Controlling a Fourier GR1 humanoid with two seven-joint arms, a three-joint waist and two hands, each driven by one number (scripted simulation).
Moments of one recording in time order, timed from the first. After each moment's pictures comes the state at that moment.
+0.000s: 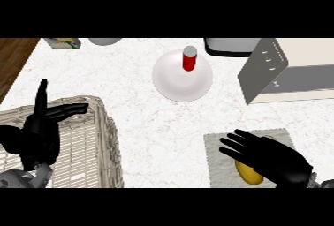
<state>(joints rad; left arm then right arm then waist) -0.20 0.72 -0.56 -1.70 0.66 0.97 -0.06 -0.14 -0.76 0.59 -1.75 0.87 0.32 -0.25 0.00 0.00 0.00</state>
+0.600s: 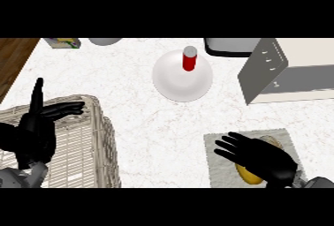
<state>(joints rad) -0.20 0.75 -0.55 -1.68 0.70 0.95 -0.08 -0.14 -0.67 0.60 -1.60 0.93 0.24 -0.33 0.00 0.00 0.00</state>
